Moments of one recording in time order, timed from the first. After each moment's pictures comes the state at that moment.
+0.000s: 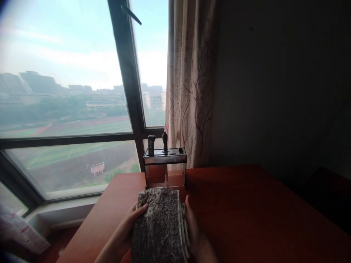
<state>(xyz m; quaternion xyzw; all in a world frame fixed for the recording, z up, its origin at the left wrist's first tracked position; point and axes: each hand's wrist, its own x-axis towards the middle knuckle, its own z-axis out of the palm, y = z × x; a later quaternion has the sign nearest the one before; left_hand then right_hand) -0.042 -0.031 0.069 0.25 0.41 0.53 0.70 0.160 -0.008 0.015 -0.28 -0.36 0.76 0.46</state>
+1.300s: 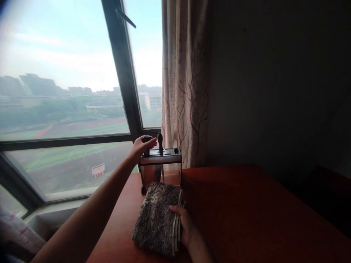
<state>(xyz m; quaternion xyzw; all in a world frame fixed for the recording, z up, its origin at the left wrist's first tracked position) -0.031 0.147 0.213 0.57 0.45 0.61 0.32 0.157 0.001 0.015 -0.30 -0.11 0.87 0.38</state>
